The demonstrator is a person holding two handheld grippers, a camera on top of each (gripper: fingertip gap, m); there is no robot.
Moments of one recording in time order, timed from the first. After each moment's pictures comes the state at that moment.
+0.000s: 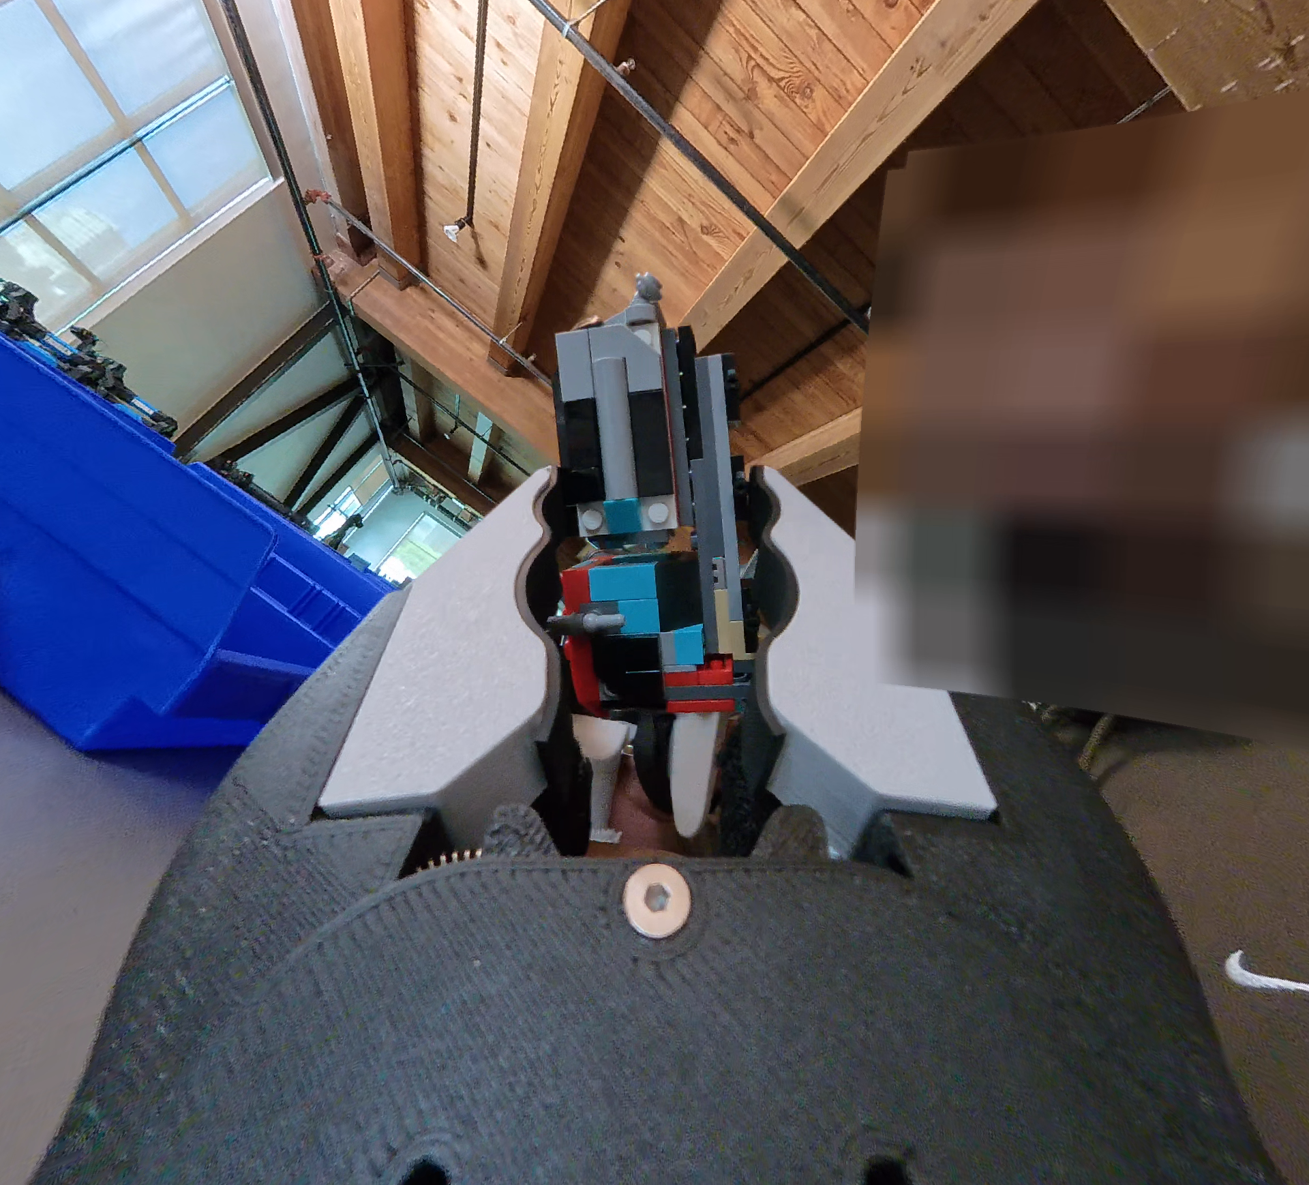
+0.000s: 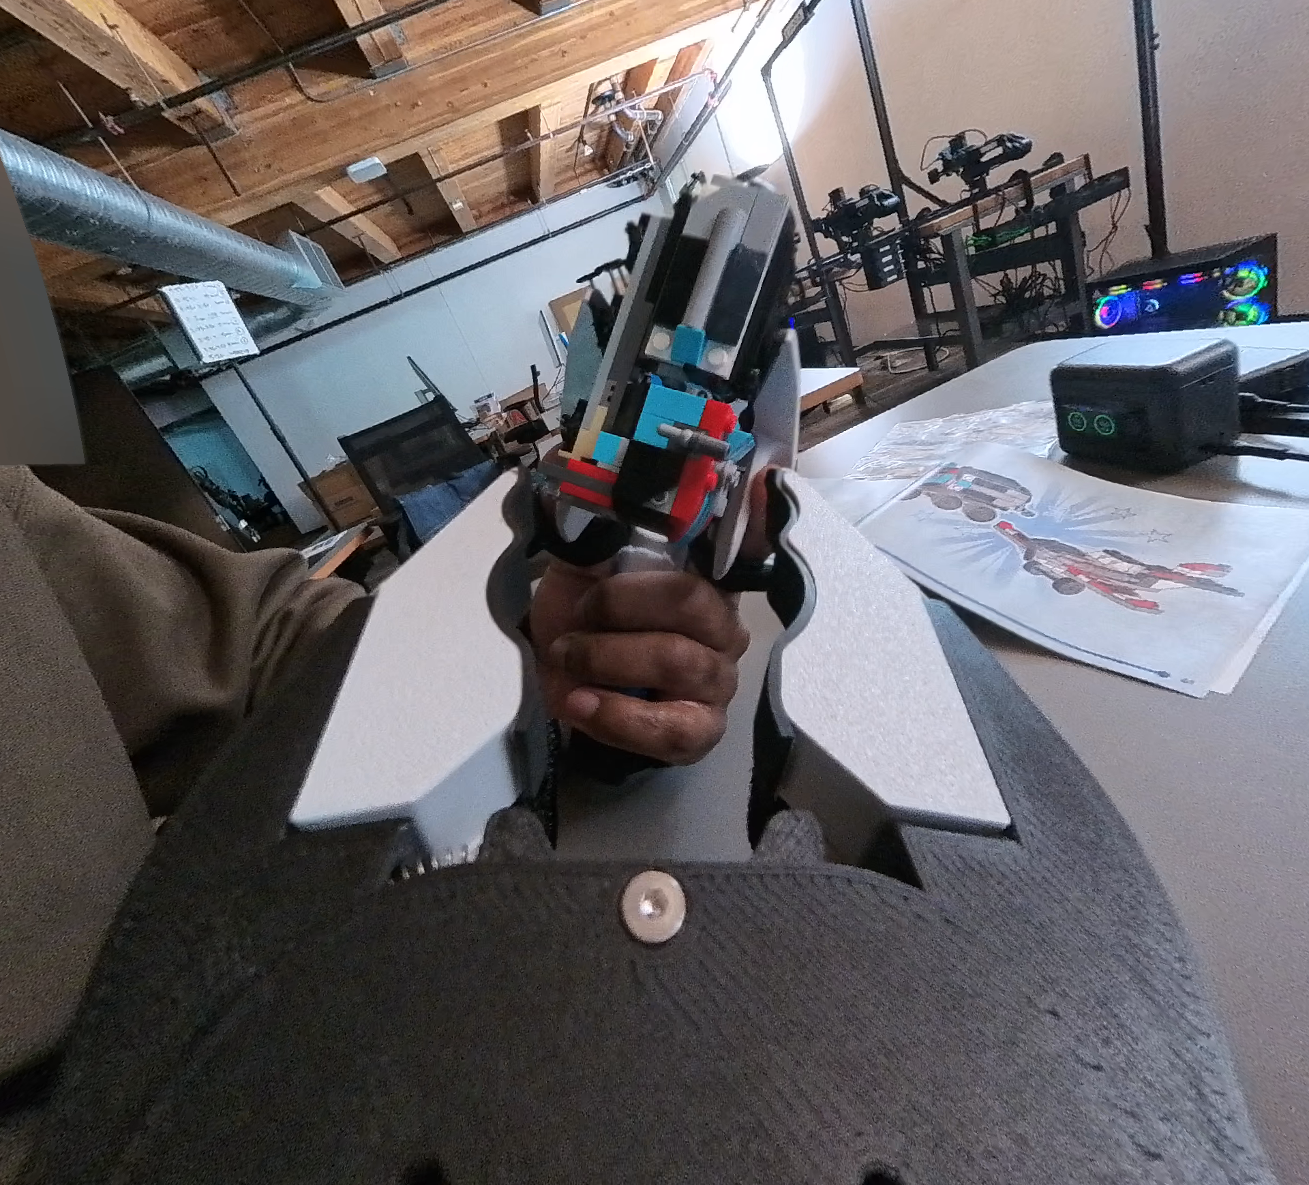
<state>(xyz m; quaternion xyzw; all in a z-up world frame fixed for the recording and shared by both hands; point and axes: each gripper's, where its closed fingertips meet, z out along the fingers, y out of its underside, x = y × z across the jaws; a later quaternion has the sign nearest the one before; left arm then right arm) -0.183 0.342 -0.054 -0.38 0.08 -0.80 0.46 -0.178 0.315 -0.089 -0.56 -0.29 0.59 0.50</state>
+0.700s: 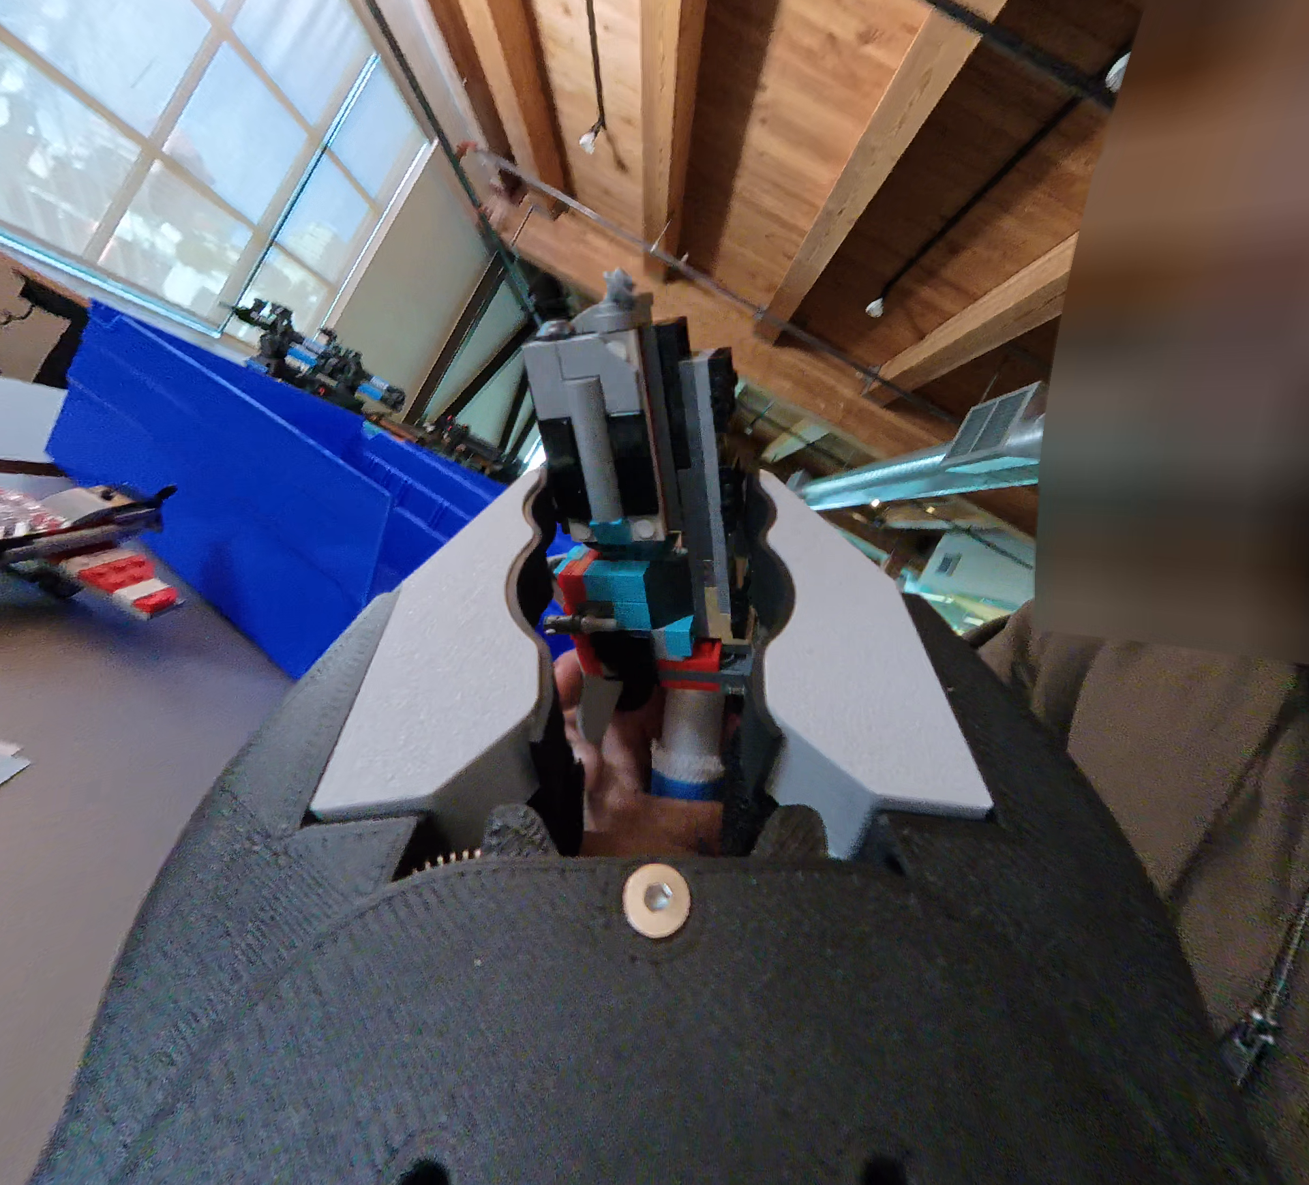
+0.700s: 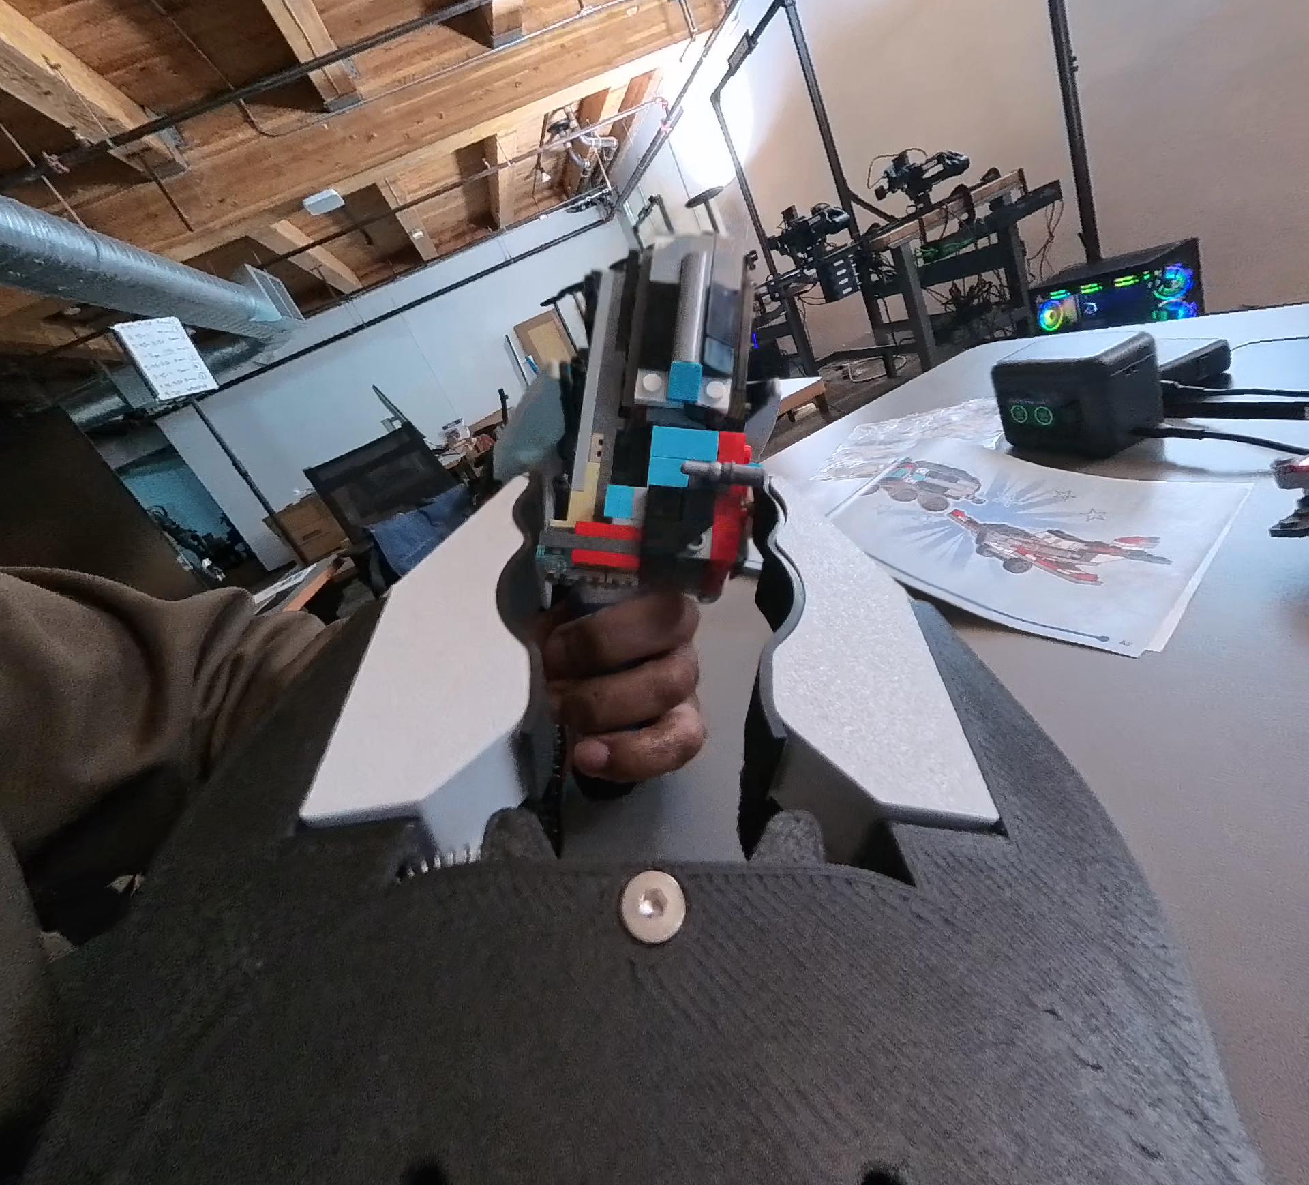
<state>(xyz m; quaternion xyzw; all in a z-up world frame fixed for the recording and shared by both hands) -0.155 0.338 -0.069 -0.48 0.15 -0.67 0.54 -0.168 0.323 -0.092 -0.57 -0.26 0.58 0.51</state>
